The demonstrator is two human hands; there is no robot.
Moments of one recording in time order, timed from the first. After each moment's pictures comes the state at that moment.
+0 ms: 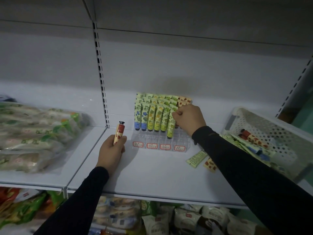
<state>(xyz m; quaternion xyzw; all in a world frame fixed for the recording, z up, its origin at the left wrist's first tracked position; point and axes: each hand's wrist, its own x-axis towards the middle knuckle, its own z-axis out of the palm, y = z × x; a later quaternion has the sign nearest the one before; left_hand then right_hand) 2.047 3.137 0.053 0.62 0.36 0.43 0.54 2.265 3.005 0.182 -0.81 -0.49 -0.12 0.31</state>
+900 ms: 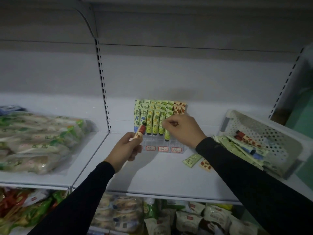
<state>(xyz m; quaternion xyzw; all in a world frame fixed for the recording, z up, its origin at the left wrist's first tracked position) 2.053 3.088 0.114 0.67 0.26 0.29 0.63 2.228 2.956 0.186 -0.73 -0.56 0.00 0.39</state>
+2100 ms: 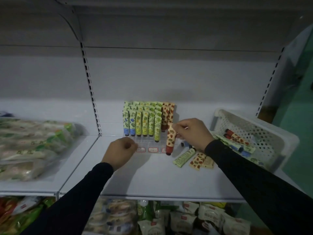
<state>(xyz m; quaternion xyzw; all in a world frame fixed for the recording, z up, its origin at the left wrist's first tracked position) 2.071 3.081 0.112 0.85 0.36 0.27 0.28 2.276 2.918 0.177 -0.76 -0.50 0.05 0.42</state>
